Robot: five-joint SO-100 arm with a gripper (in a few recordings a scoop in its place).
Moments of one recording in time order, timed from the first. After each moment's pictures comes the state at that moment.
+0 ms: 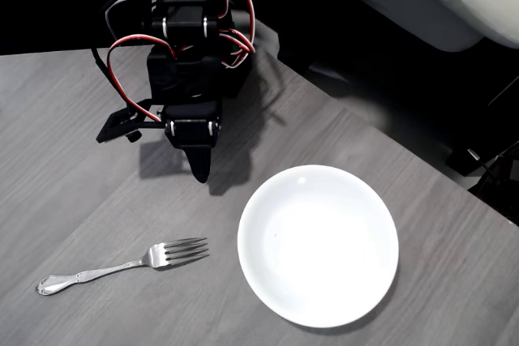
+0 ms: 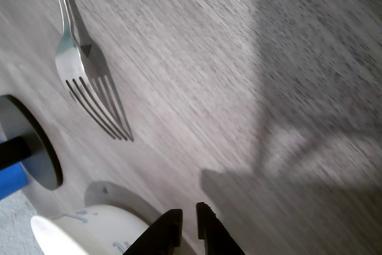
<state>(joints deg) -1.0 187.9 173.9 69.2 4.7</state>
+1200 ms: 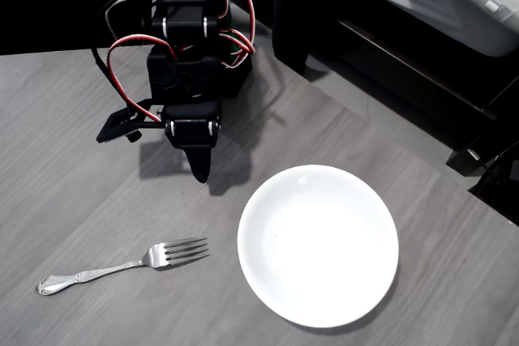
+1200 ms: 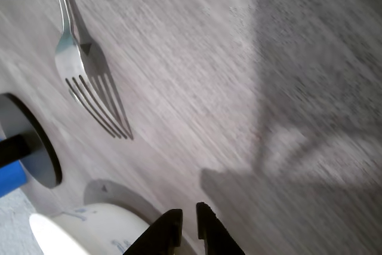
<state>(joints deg) -1.3 187.9 173.9 69.2 4.7</state>
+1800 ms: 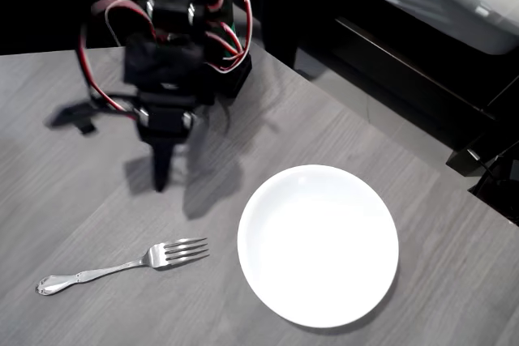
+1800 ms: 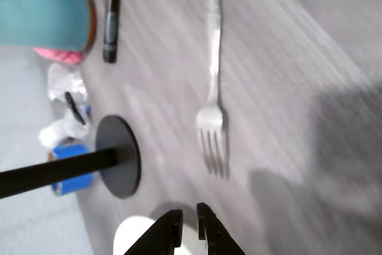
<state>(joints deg) 10.8 166.9 151.3 61.4 -14.6</state>
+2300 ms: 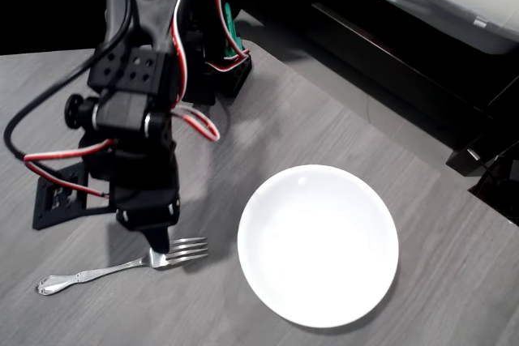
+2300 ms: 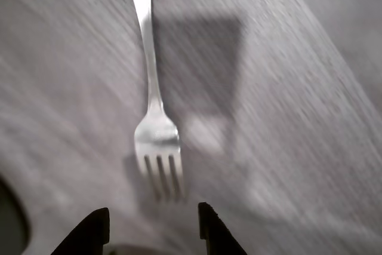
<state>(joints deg) 9.6 99.5 113.4 66.2 -16.9</state>
